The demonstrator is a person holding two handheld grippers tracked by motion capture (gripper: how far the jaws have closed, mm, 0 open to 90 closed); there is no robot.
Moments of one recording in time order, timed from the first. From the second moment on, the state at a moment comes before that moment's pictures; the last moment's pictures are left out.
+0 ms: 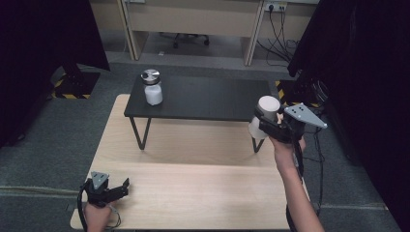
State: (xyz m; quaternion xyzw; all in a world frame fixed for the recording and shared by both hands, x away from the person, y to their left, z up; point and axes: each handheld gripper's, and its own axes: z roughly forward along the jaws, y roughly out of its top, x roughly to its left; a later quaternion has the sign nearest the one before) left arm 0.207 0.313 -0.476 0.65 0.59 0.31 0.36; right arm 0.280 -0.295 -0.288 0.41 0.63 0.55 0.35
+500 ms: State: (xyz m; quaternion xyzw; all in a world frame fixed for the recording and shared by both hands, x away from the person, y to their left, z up) left arm 0.206 0.314 -0.477 0.65 0.59 0.31 0.36; right arm 0.297 -0.290 -0.268 0.40 0.63 0.55 0.36
